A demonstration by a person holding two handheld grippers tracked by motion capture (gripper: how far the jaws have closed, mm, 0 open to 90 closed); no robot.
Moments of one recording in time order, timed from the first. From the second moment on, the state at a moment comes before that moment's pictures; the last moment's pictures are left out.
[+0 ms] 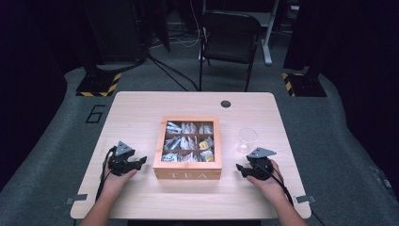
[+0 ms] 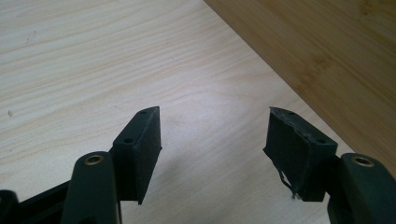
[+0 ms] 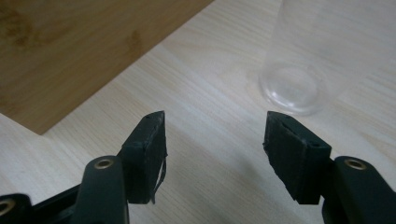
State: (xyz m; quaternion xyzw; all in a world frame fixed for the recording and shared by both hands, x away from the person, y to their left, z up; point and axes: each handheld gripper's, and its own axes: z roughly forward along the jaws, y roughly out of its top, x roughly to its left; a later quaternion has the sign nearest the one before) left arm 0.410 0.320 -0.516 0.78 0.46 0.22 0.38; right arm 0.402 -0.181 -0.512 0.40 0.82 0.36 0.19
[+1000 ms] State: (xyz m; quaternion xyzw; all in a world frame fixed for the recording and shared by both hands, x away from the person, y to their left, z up) left arm 0.380 0.322 -0.470 0.74 0.43 0.23 0.47; right arm 0.381 -0.168 -0.470 0.36 0.80 0.43 0.20
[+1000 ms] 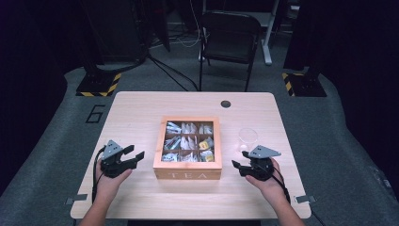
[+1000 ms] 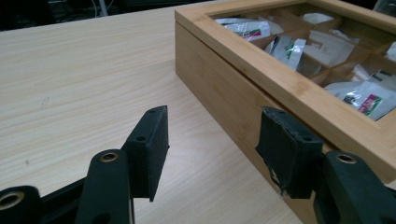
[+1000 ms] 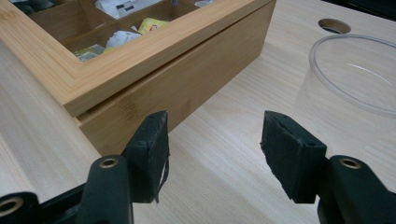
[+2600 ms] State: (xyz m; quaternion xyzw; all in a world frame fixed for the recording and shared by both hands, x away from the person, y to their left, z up) left arm 0.365 0.306 -0.475 0.77 0.39 0.21 0.45; right arm 0.368 -0.128 -0.476 0.30 0.84 0.44 0.12
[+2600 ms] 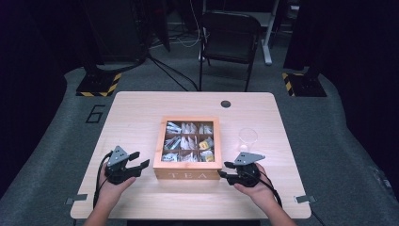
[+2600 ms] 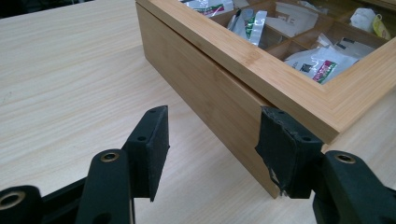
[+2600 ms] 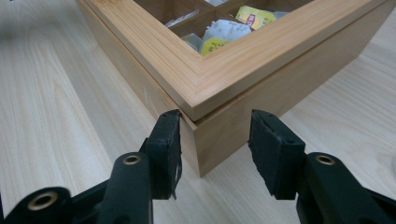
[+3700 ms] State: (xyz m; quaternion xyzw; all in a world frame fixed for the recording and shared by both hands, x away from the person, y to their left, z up) left arm 0.349 0.286 -0.470 0.79 0.35 0.17 0.47; right arm 0.369 -0.125 -0.459 0.29 0.82 0.47 0.13
